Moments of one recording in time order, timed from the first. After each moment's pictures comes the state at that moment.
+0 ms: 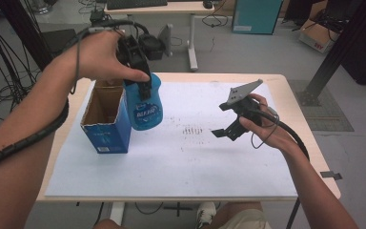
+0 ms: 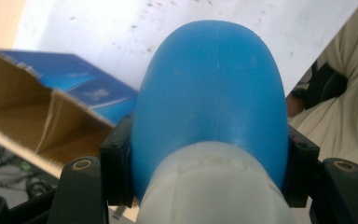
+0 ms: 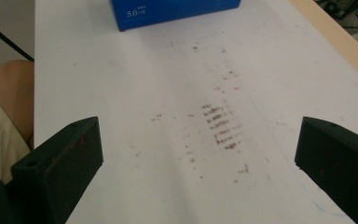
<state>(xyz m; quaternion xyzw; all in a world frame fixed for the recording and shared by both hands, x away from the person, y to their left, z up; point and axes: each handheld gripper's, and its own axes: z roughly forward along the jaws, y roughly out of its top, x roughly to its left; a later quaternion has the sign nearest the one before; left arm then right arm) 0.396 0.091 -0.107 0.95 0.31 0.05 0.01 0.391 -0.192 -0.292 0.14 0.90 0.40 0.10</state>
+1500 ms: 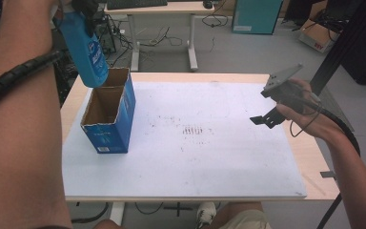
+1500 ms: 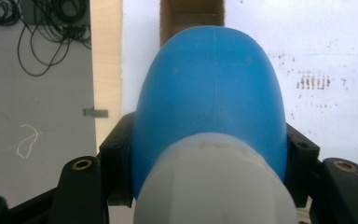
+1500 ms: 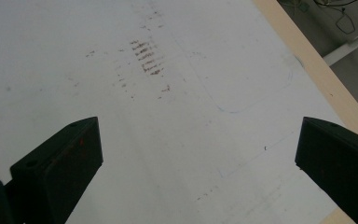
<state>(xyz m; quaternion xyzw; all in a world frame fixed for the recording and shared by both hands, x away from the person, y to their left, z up) 0.451 0.208 -0.013 0.71 0.70 0.08 0.01 0.388 -0.270 -0.246 0.21 0.92 0.30 0.17</state>
